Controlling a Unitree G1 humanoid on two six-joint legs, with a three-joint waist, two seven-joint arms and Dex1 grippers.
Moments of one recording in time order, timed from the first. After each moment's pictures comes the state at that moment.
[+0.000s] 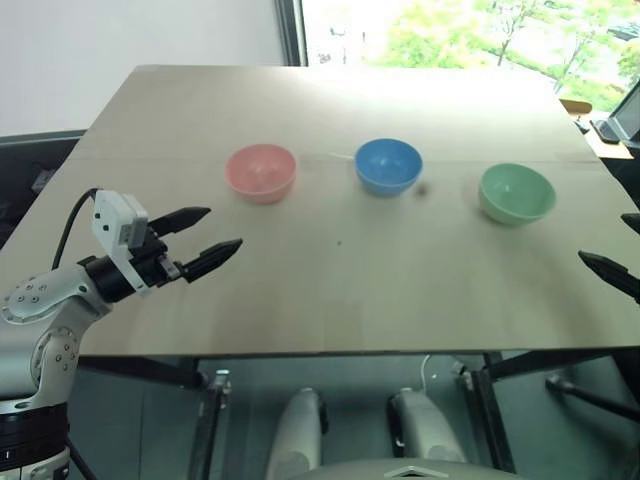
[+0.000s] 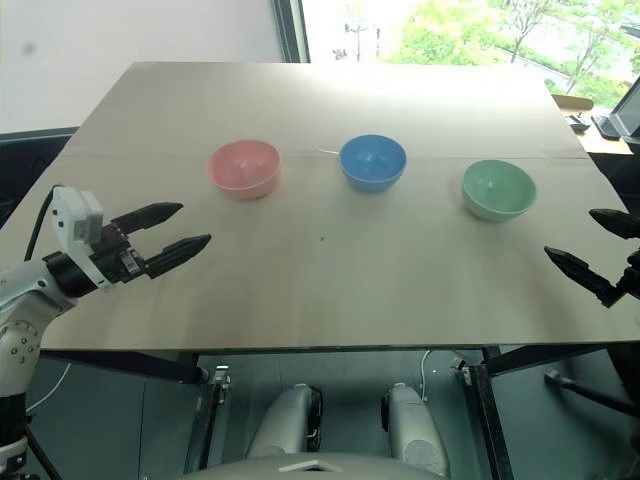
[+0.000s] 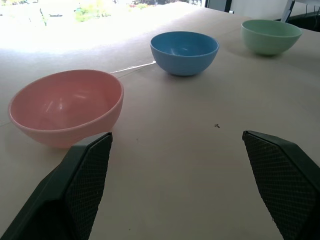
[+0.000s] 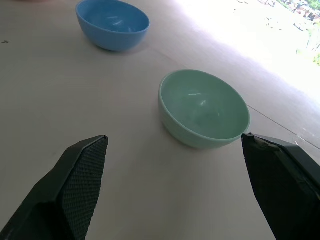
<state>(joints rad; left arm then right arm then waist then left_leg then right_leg) -0.04 0.84 0.43 -0.22 -0.67 0.42 -0.93 0.17 -0.92 -0.67 -0.21 0.56 0.32 0.96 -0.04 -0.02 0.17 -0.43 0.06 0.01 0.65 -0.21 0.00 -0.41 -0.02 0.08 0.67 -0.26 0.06</state>
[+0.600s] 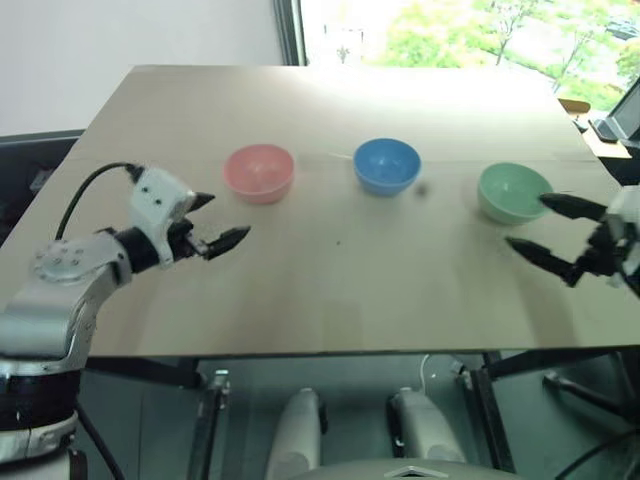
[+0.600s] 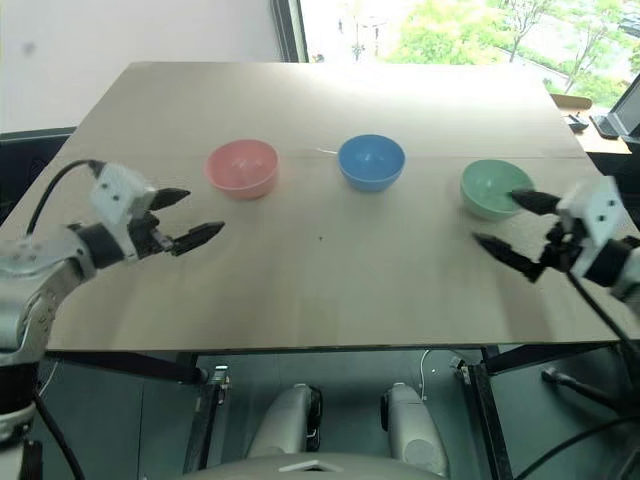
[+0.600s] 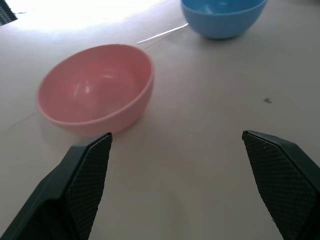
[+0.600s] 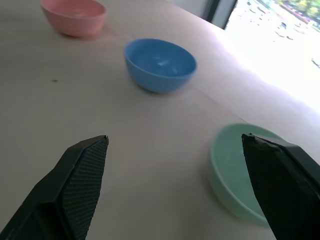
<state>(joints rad) -0.26 0.97 0.17 -0.23 -0.37 0.55 -0.74 -0.11 -0.84 -0.34 -0.31 0.56 0.39 0.90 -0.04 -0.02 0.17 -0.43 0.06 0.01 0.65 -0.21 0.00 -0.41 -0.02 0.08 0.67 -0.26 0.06</state>
